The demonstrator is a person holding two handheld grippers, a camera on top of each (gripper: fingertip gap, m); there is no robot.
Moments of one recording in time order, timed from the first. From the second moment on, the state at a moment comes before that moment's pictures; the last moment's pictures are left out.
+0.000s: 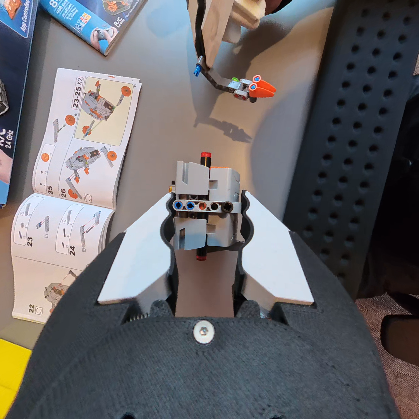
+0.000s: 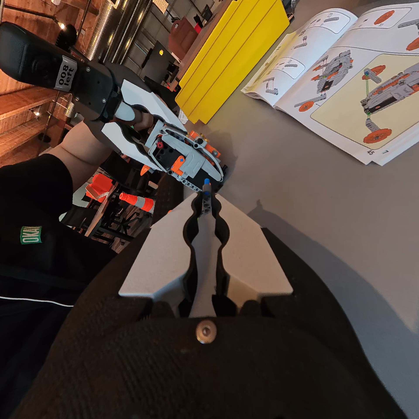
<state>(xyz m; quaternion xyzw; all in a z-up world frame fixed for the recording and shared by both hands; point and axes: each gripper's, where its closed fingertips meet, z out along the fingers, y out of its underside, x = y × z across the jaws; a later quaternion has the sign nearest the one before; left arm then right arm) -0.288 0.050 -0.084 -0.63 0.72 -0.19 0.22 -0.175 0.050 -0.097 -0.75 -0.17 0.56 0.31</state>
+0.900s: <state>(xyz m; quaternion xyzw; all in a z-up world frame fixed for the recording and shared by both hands) -0.380 0.080 -0.018 -0.71 0.50 -0.31 0.39 -0.154 0.071 -0.109 -0.77 -0.14 0.51 0.35</state>
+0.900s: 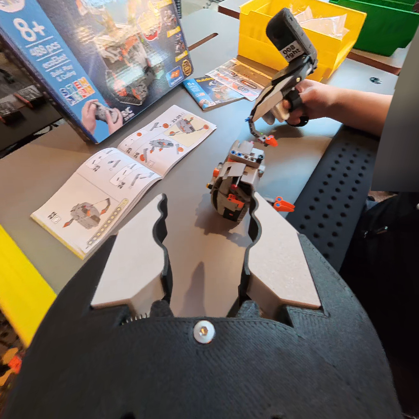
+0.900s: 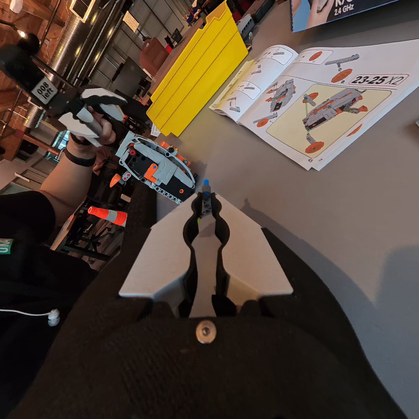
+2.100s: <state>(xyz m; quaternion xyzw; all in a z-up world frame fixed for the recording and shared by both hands) -0.295 0.059 -0.099 -0.68 0.69 -0.16 0.19 -0.211 0.028 -0.072 -0.70 -0.21 0.61 0.30</state>
